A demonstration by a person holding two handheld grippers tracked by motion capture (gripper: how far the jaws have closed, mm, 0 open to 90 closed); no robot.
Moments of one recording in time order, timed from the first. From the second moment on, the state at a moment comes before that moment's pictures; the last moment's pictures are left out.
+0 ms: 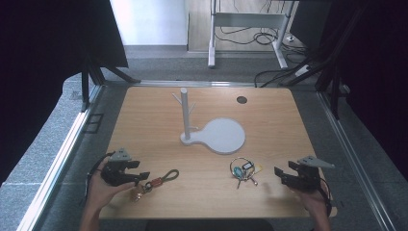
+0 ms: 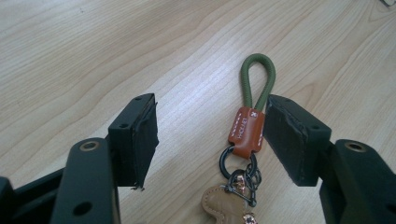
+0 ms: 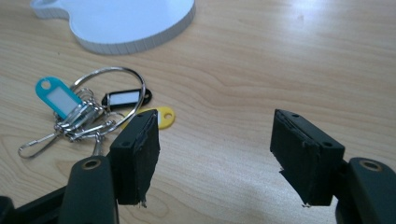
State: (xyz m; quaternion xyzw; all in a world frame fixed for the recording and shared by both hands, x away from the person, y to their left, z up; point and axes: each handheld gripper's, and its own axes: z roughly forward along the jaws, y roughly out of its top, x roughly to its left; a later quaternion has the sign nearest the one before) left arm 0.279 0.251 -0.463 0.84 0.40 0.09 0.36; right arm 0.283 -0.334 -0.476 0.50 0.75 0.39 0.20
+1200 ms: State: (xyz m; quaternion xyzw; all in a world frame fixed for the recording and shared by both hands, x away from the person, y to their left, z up) left arm 0.271 0.238 -0.421 0.88 0.36 0.07 0.31; right arm 0.295 -0.334 -0.488 0.48 0.77 0.37 0.18
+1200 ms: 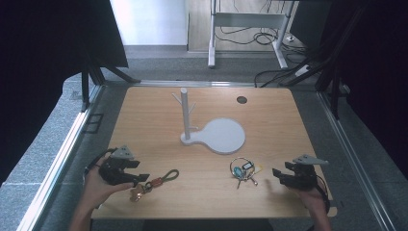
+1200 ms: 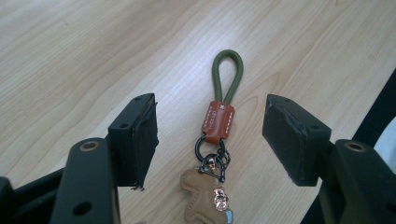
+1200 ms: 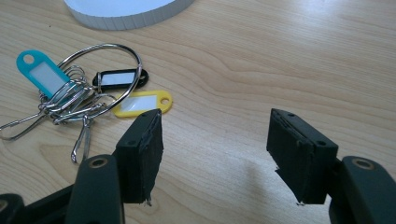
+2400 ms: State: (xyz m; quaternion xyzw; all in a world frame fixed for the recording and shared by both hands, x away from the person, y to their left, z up) left arm 0.305 0.182 -0.482 0.95 0.29 0.00 0.15; right arm 0.298 -0.326 -0.488 0.47 0.78 0.38 0.17
